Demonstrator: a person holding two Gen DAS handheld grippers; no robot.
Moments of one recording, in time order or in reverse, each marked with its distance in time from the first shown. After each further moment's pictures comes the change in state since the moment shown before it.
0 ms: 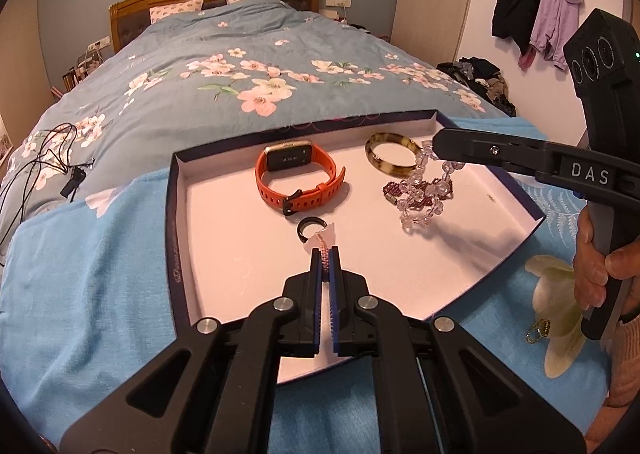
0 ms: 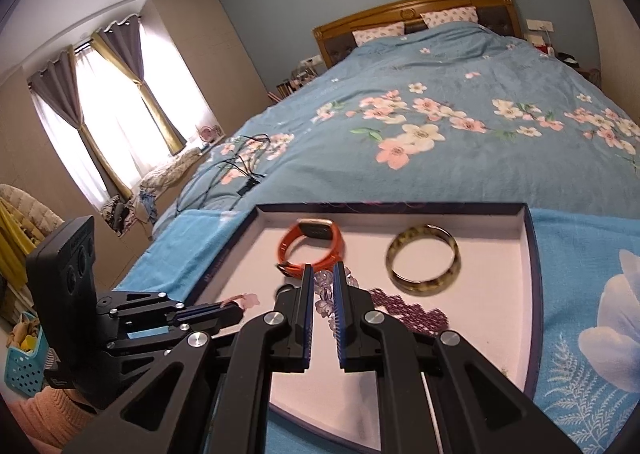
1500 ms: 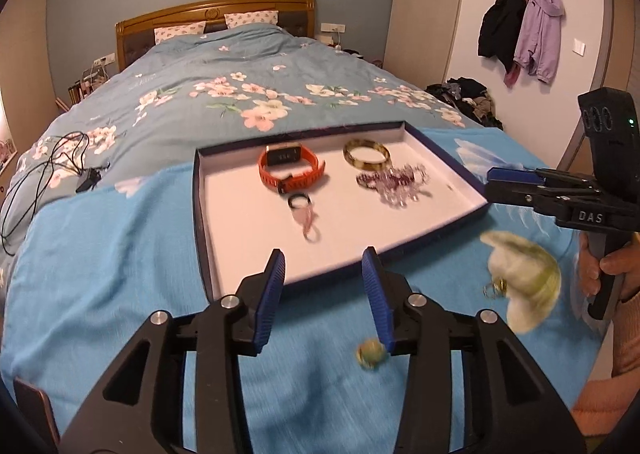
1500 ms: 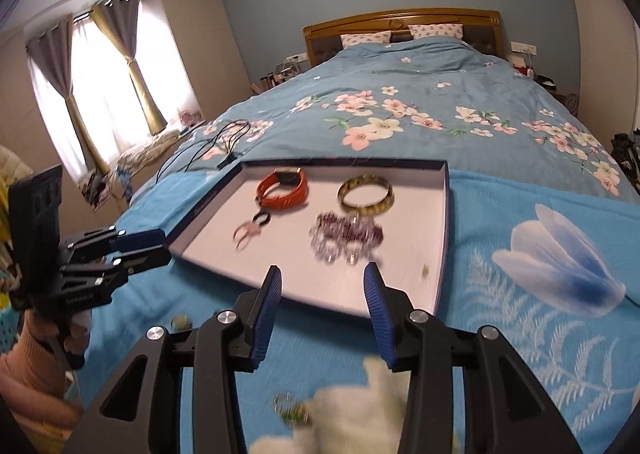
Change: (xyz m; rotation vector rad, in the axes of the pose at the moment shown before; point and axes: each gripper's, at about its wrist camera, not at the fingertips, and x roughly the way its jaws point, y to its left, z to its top) left arm -0.078 -0.010 -0.051 -0.001 -0.106 -0.017; right arm -0.080 0.002 -0.064 -0.101 0.003 -0.123
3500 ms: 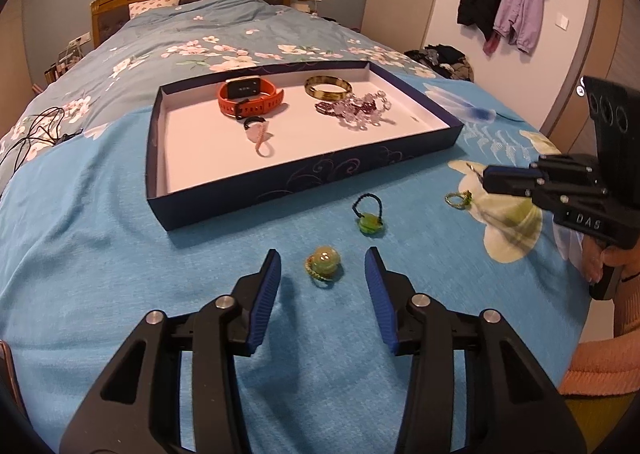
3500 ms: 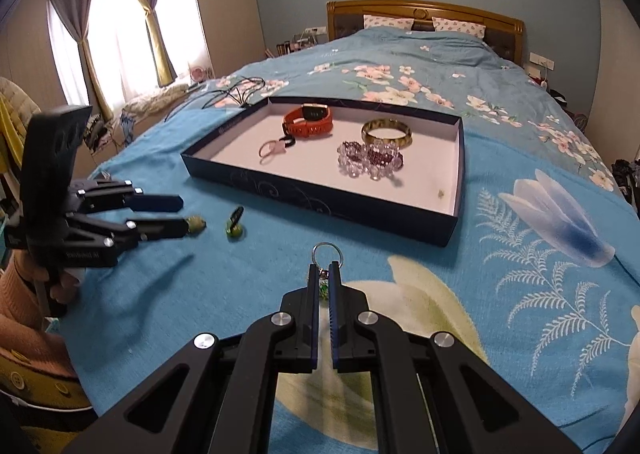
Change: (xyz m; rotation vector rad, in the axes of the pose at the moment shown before) left arm 0.008 -0.023 -0.049 0.039 0.120 -0.083; right arm -0.013 0.029 -0.054 -0.131 0.078 -0.037
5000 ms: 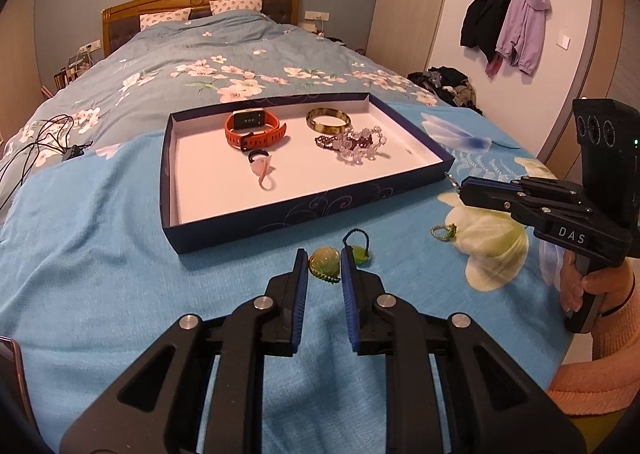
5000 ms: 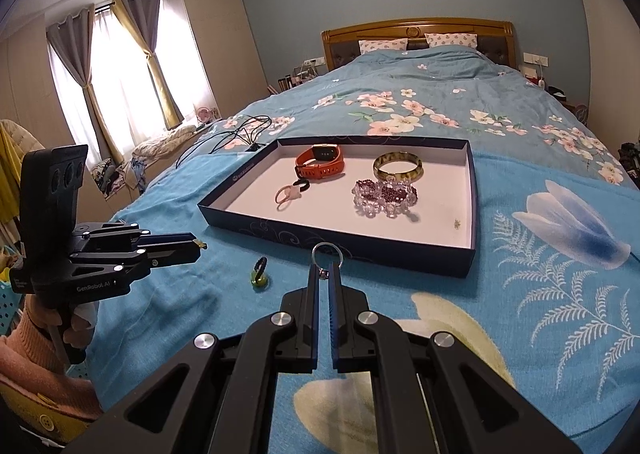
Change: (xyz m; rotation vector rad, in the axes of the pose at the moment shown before) left arm -0.027 -0.006 0.012 -0.037 -0.087 0.010; right arm -0.004 0.002 0.013 0.091 -0.119 0.062
